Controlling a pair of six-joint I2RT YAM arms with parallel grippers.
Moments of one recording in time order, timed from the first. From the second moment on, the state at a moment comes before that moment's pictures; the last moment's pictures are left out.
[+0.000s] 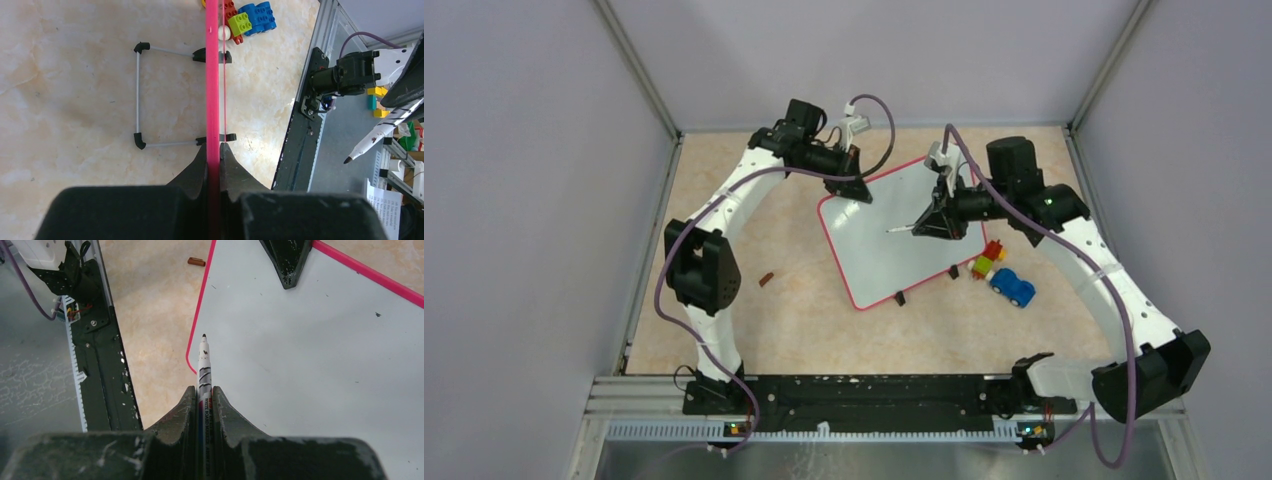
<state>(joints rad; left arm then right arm) -0.40 1.92 1.84 -0.81 0.93 0.12 0.41 1.25 1.32 -0.75 -0.79 -0.32</state>
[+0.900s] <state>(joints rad) -0.43 1.92 1.84 -0.80 0.92 0.11 0.46 1.25 1.29 -0.70 -0.75 -0.29</state>
